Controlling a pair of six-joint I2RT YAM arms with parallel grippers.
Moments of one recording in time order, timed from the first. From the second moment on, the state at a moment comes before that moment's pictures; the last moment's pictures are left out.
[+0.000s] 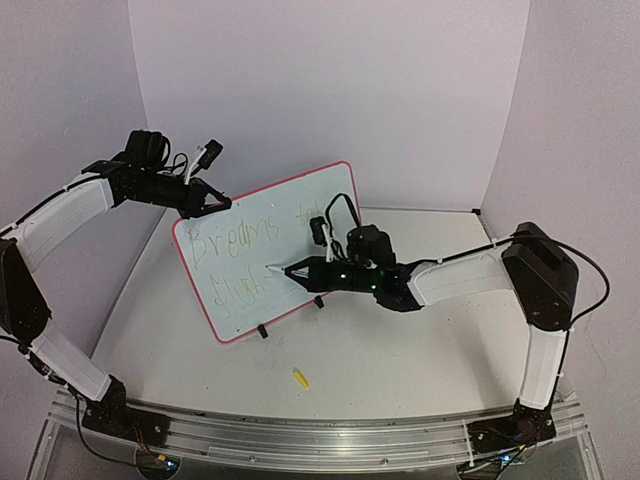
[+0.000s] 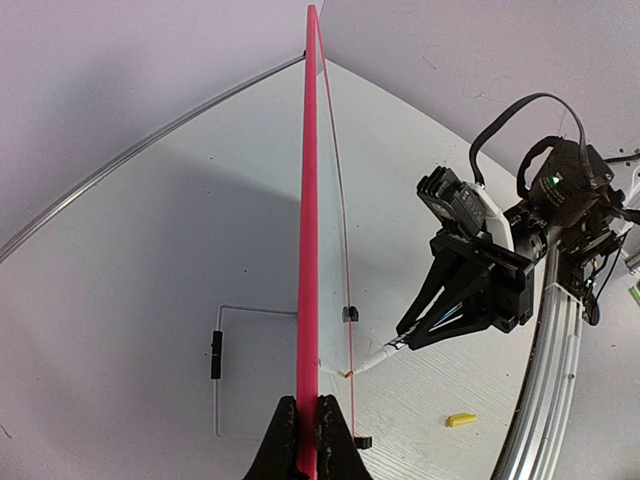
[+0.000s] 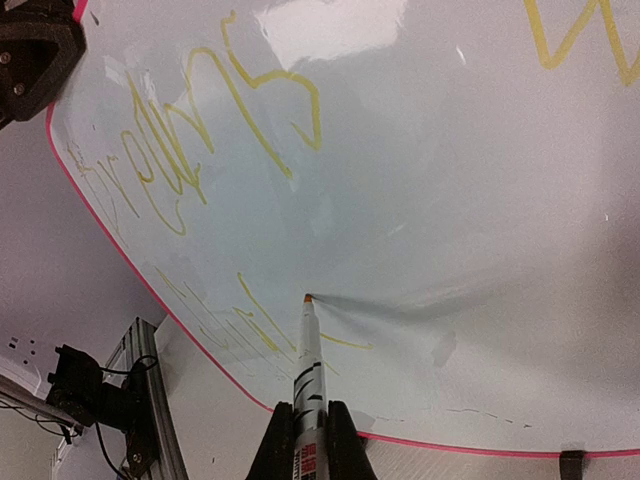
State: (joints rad) left arm -0.30 1.50 1.42 -0.60 0.74 0.26; right arm 0.88 1.95 1.17 0.51 -0.29 0.60
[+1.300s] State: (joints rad) left arm -0.30 1.50 1.42 -0.60 0.74 0.26; right arm 0.88 1.96 1.06 0.49 -0.22 0.64
